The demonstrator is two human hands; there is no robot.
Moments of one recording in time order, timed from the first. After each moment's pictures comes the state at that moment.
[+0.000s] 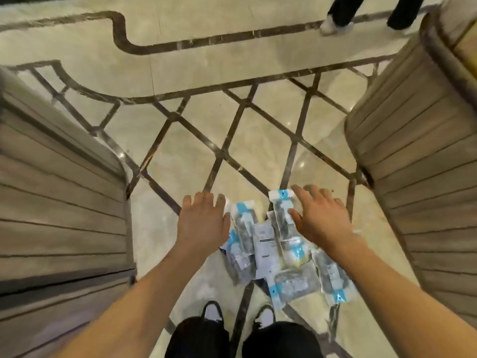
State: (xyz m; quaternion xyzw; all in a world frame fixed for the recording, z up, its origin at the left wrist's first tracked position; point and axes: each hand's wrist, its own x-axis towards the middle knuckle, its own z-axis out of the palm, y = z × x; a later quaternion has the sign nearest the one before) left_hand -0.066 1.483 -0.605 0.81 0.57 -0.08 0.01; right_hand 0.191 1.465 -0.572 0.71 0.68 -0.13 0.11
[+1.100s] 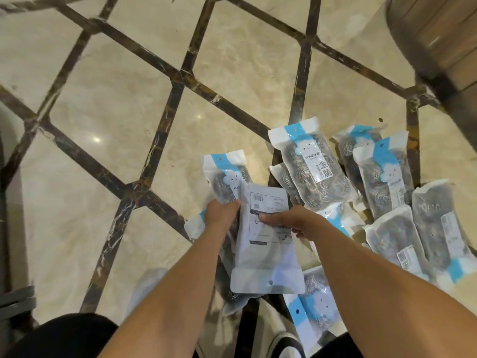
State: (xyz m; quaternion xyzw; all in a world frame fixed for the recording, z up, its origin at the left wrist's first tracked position) left_hand 0.035 1.495 -1.102 0.30 0.77 0.11 0.55; right_hand 0.226 1.458 -1.105 0.73 0.20 -0.65 -0.04
